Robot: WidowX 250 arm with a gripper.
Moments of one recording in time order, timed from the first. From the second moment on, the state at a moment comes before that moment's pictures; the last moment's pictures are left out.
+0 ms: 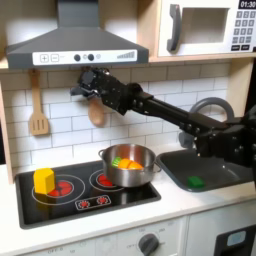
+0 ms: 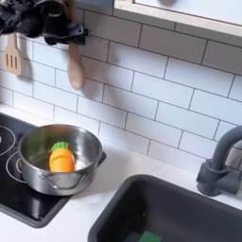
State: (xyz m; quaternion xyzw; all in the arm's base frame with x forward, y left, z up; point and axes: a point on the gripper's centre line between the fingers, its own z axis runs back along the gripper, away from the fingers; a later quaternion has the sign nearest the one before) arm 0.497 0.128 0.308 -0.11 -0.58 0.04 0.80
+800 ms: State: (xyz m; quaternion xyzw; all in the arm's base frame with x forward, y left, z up) arm 0.501 0.129 0.309 -0.12 -0.58 0.05 0.81
